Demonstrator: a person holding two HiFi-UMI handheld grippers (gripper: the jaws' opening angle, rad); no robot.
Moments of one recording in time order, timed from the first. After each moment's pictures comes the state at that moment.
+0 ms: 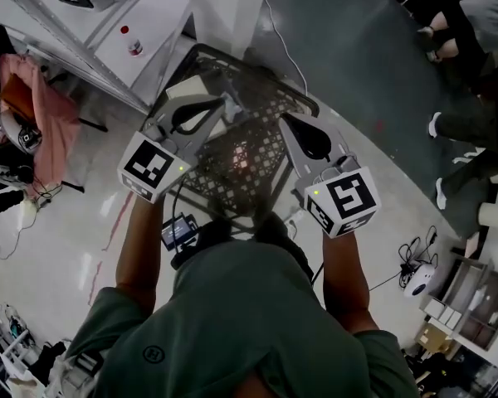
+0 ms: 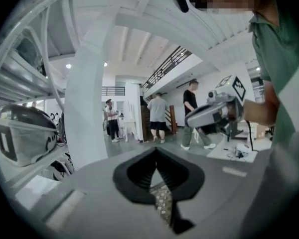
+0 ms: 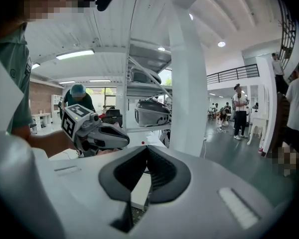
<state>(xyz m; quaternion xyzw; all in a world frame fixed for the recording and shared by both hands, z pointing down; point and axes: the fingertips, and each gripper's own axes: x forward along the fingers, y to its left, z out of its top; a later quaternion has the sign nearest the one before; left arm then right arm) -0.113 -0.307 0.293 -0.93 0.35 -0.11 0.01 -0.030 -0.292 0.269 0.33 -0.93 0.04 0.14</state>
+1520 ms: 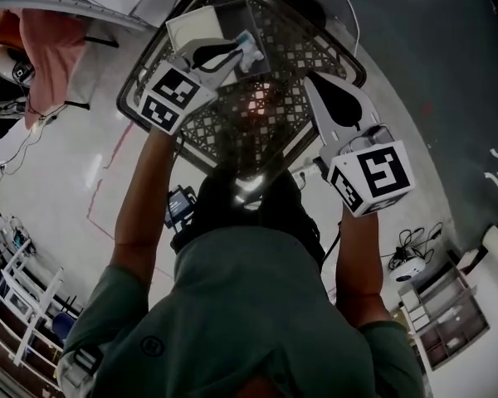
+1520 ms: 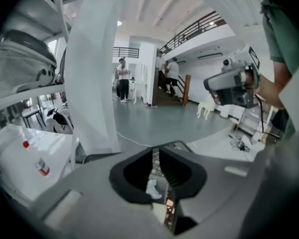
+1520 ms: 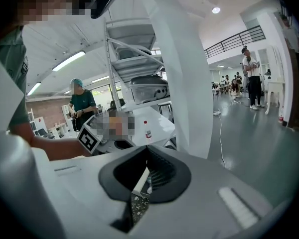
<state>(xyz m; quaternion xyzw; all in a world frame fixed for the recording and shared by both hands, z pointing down) -0.116 -0.433 0.541 -0.87 0.38 -0.26 -0.15 -0.018 -0.416 0.437 0.24 -0.94 0.16 0.18</state>
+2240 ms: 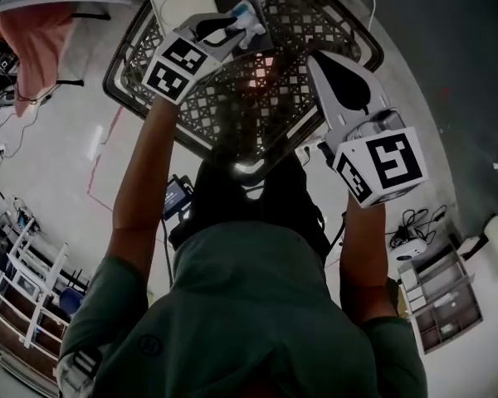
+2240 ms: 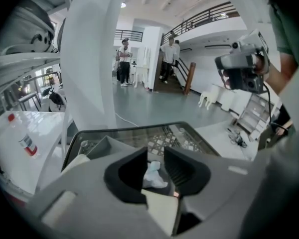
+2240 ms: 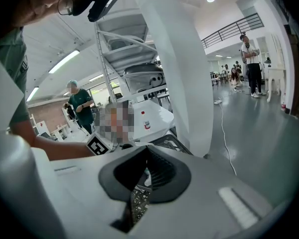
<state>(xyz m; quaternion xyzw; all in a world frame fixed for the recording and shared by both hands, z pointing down) -0.121 -0.454 0.660 -0.85 0.37 -0.31 -0.21 -0.023 -0.441 0.514 0.23 -0.93 0.20 0.20</state>
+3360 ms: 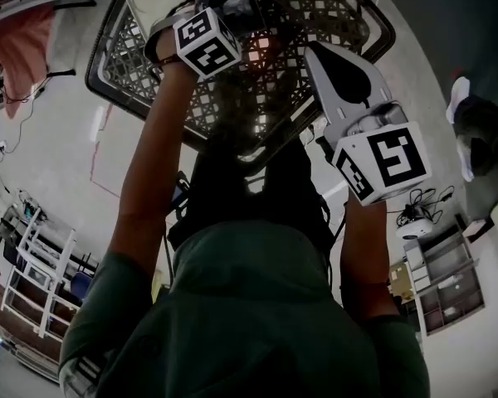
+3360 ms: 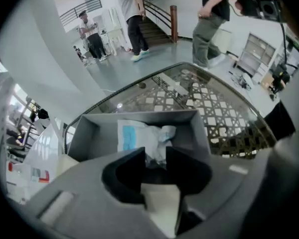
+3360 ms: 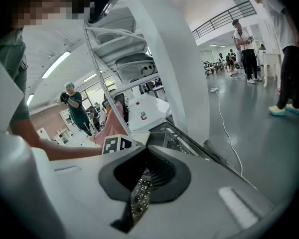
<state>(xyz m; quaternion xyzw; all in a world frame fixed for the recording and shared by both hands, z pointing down) -0.122 -0.453 0.802 -0.75 0.28 -0.57 -0.14 -0.007 -0.443 0.588 0.23 -0.91 0.26 0.22</state>
